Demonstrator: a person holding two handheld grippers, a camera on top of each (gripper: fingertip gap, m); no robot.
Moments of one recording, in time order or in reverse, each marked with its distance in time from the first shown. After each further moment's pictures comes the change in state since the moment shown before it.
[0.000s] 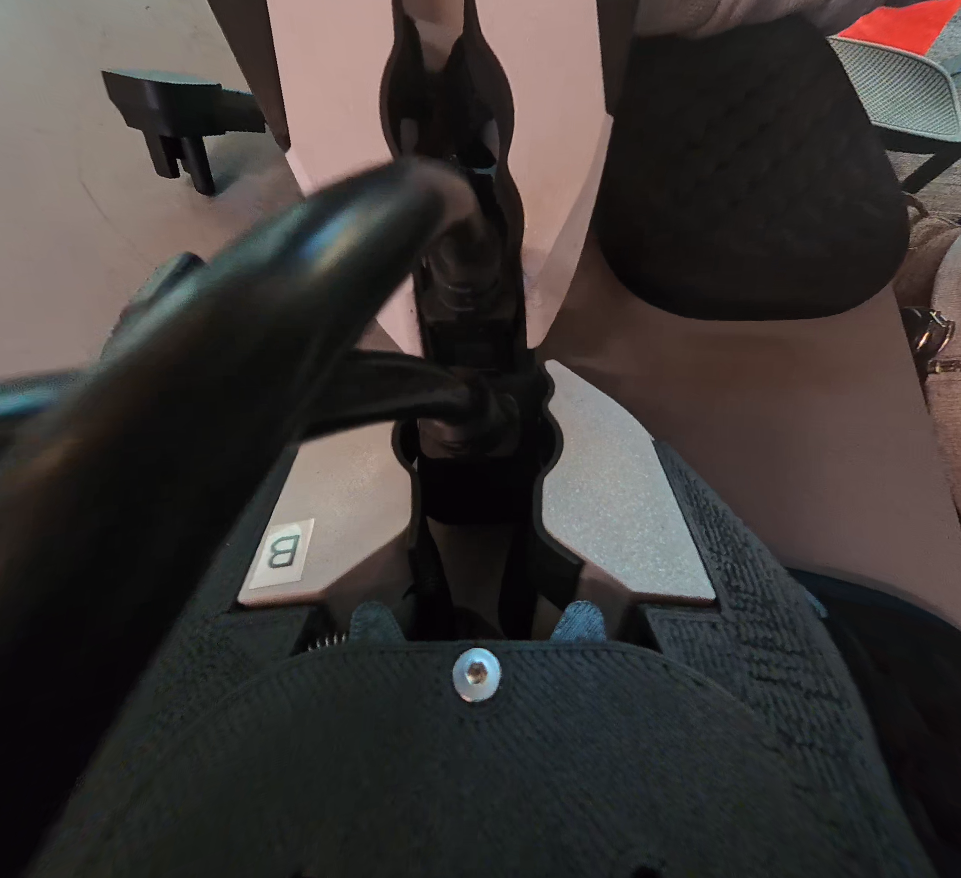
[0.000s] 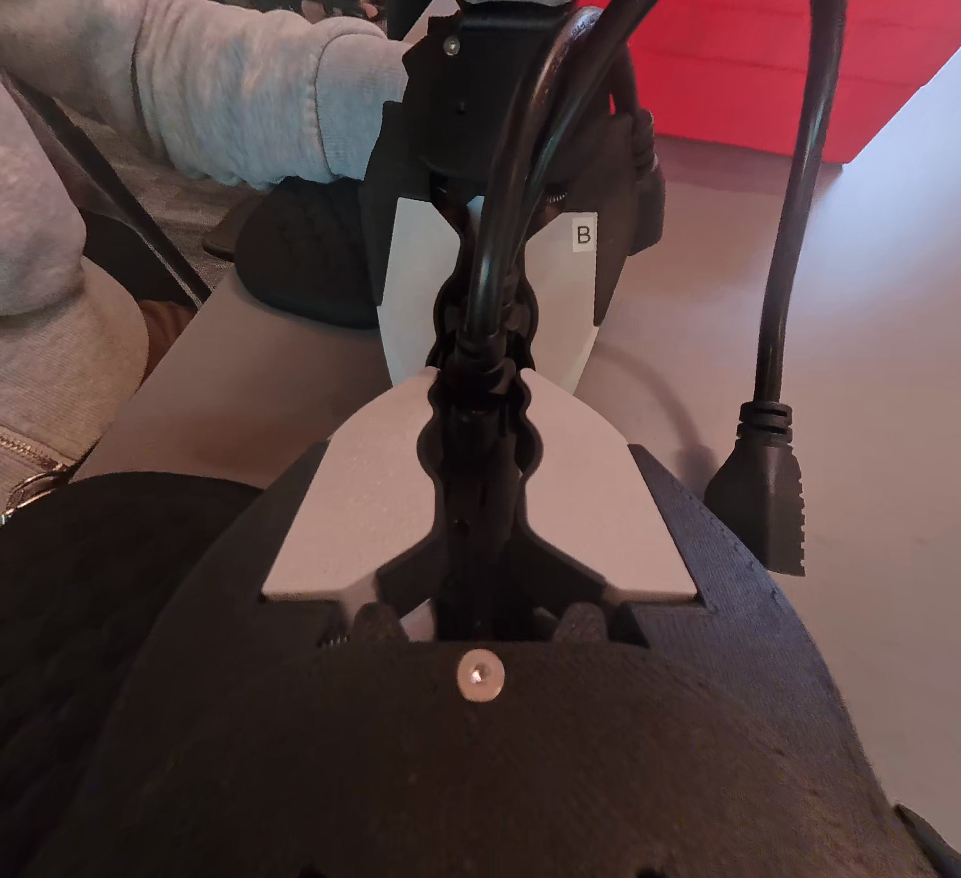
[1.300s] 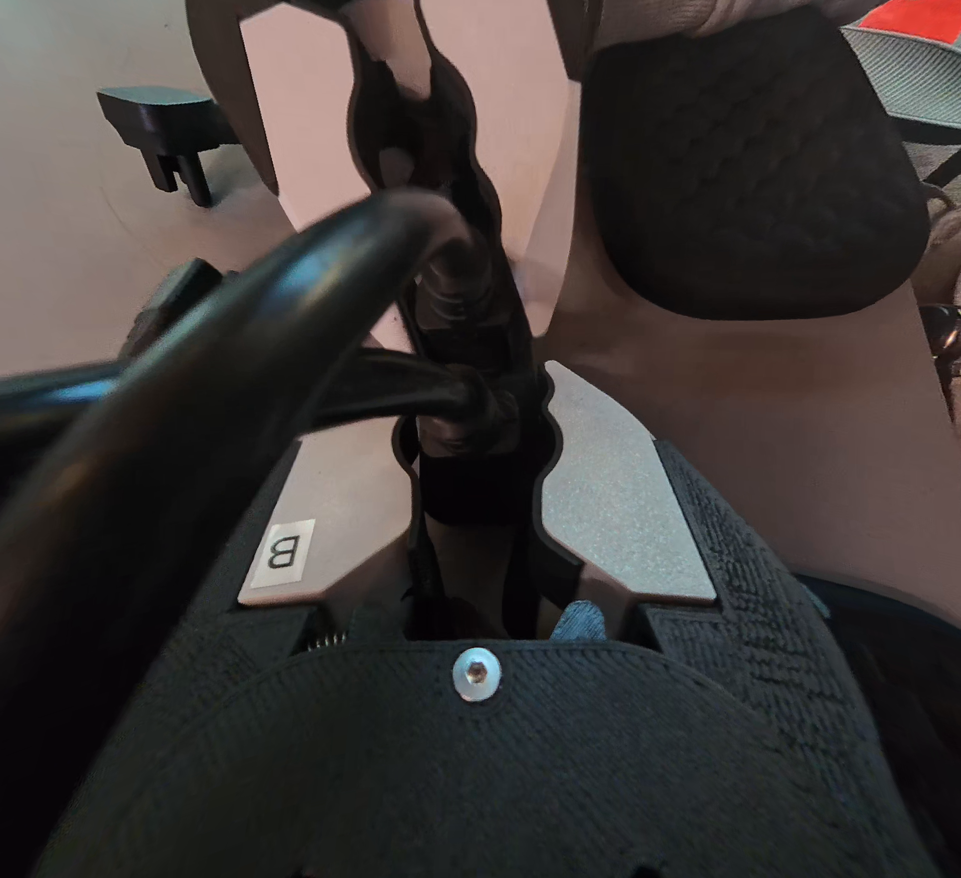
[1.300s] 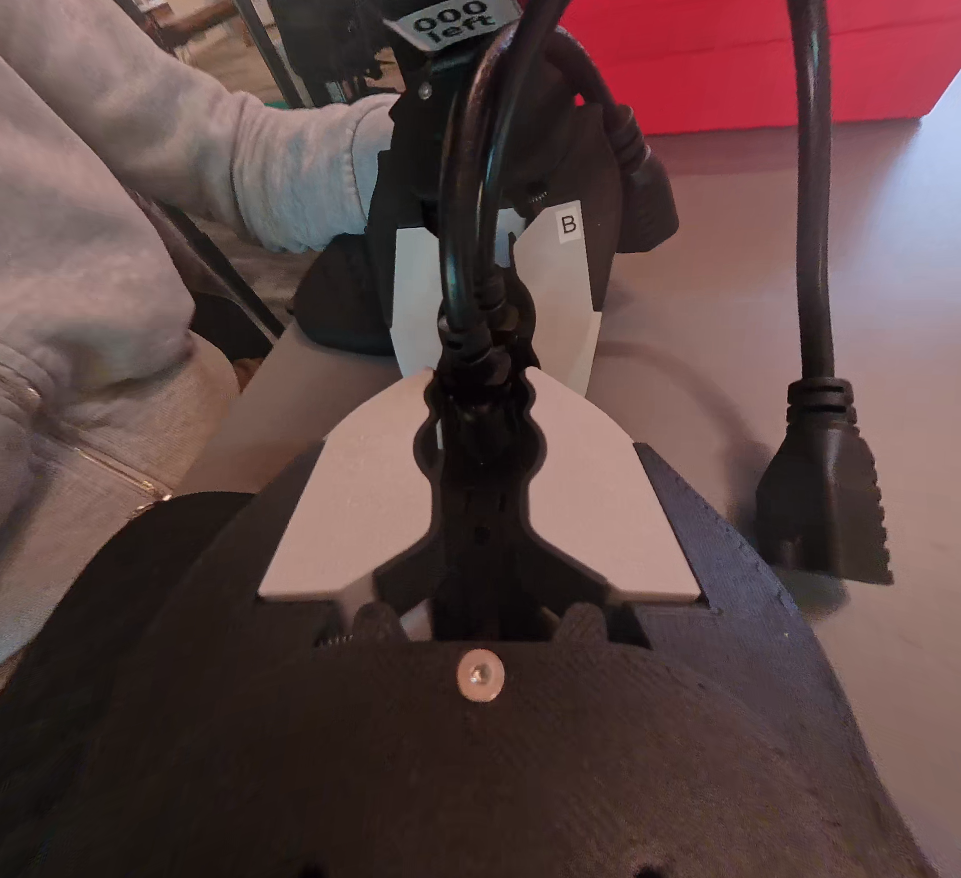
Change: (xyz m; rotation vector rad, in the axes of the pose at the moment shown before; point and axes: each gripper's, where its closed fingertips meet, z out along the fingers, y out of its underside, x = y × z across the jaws) left arm -0.001 -0.001 0.000 0.005 -0.032 0.025; right arm -0.001 -0.002 -0.002 0.100 -0.131 0.182
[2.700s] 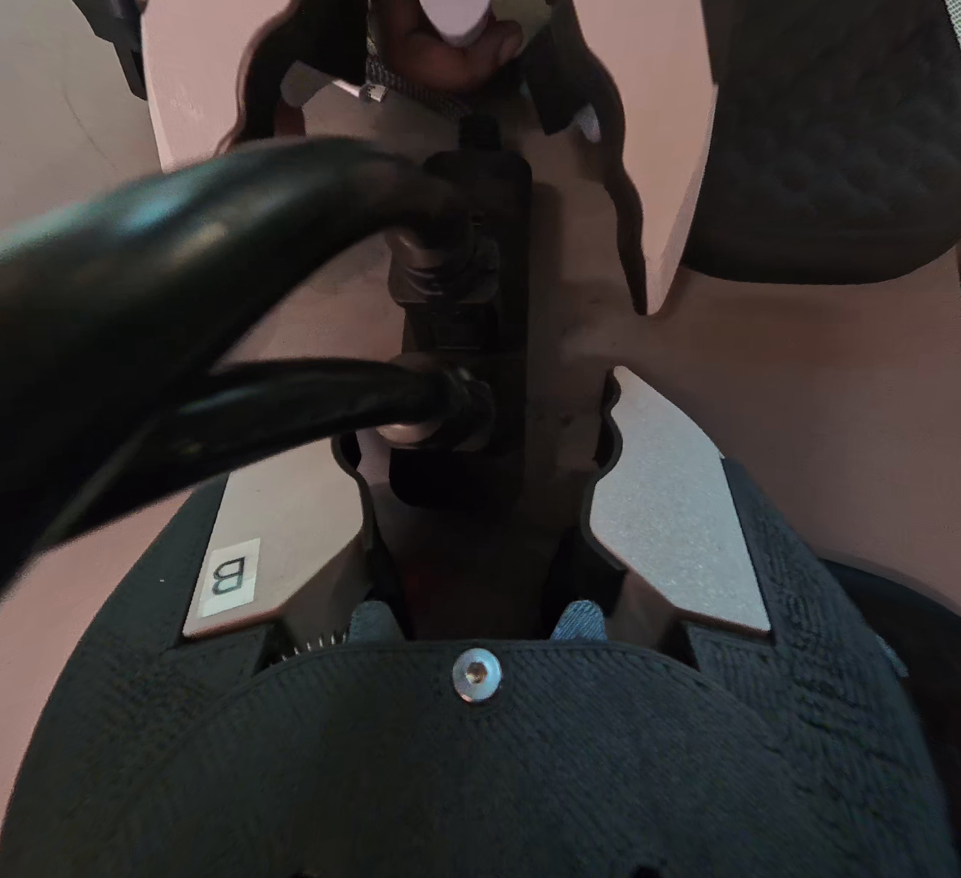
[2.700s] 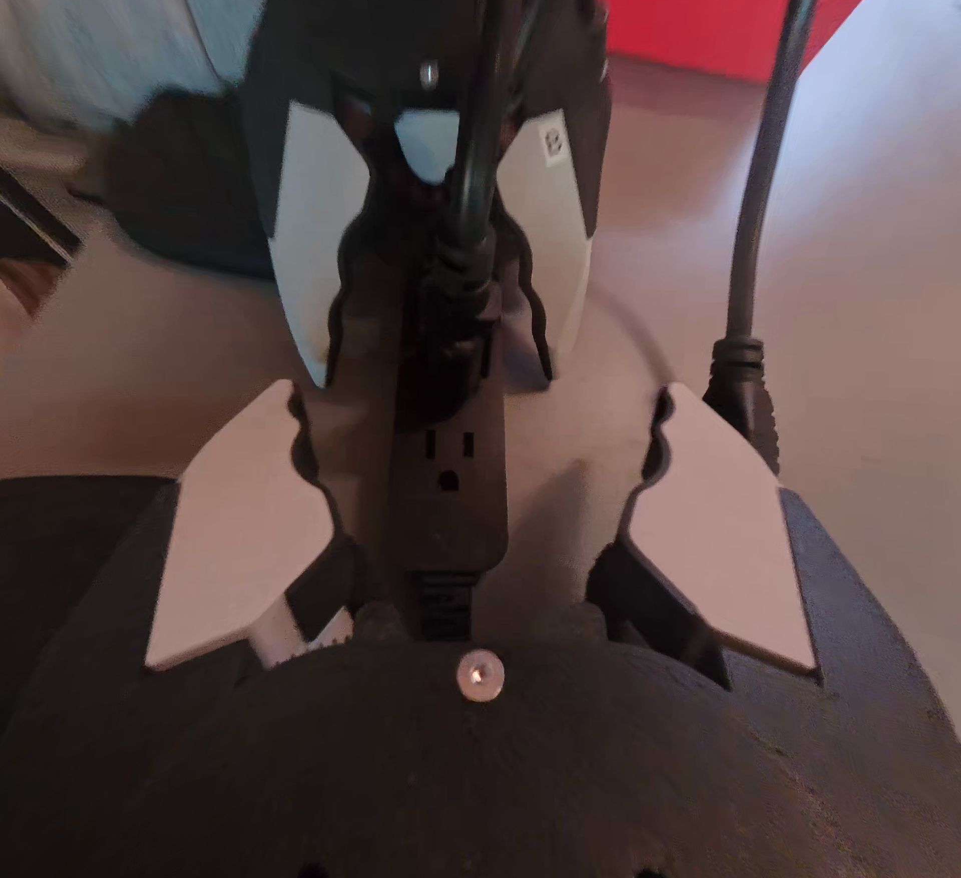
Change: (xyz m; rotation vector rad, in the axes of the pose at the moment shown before) left arm -0.001 0.018 -0.001 -0.106 -0.024 -0.043; right arm 0.021 0.022 0.001 -0.183 0.297 -0.193
